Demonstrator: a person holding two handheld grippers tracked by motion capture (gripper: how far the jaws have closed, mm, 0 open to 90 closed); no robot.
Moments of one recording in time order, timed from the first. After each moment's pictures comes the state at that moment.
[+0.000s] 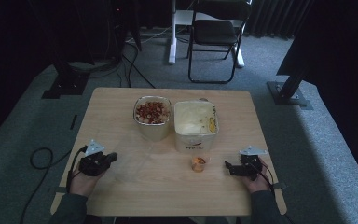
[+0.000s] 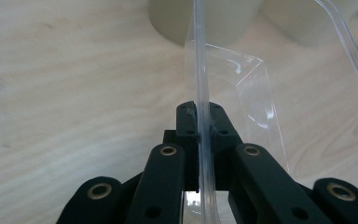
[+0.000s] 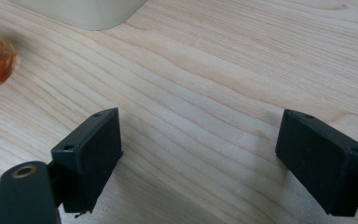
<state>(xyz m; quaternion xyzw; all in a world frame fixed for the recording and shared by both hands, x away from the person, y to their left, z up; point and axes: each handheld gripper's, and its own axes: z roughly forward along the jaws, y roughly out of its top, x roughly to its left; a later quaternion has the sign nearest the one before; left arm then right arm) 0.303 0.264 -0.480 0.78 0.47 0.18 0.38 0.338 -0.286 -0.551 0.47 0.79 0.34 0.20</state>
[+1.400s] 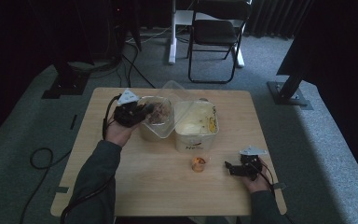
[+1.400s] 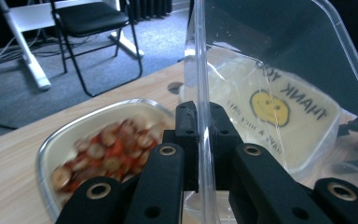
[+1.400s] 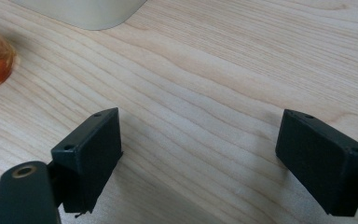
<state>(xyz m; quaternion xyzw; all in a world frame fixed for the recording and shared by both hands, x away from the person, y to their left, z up) 0.406 0.150 -0.362 0.77 0.35 0.19 0.49 0.338 -0.286 -0.550 0.47 0.79 0.34 0.20</state>
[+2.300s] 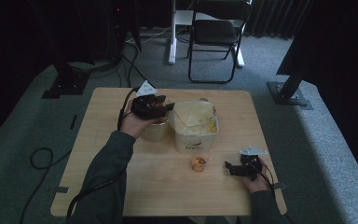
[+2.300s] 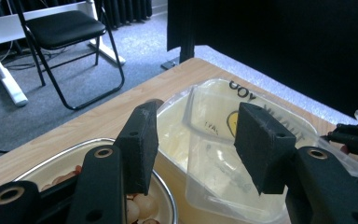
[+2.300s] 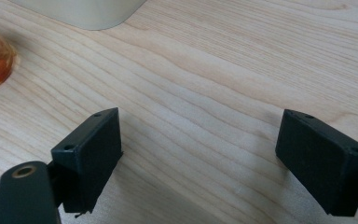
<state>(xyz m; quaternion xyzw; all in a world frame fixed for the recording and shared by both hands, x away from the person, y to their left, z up) 0.420 0.113 -0.349 0.79 0.32 0.18 0.50 0.338 -0.286 -0.550 0.47 0.79 0.34 0.20</state>
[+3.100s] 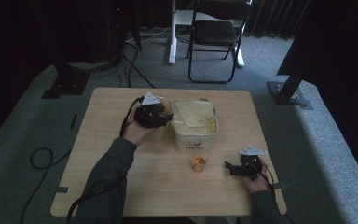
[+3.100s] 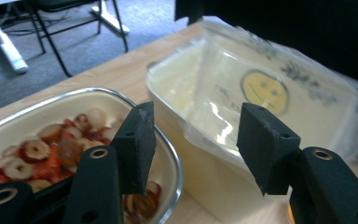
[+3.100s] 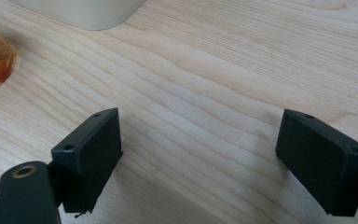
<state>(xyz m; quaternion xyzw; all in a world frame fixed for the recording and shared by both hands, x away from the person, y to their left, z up) 0.427 0.106 -0.388 0.80 0.35 0.17 0.45 0.338 -0.286 -0.550 0.47 0.79 0.34 0.20</state>
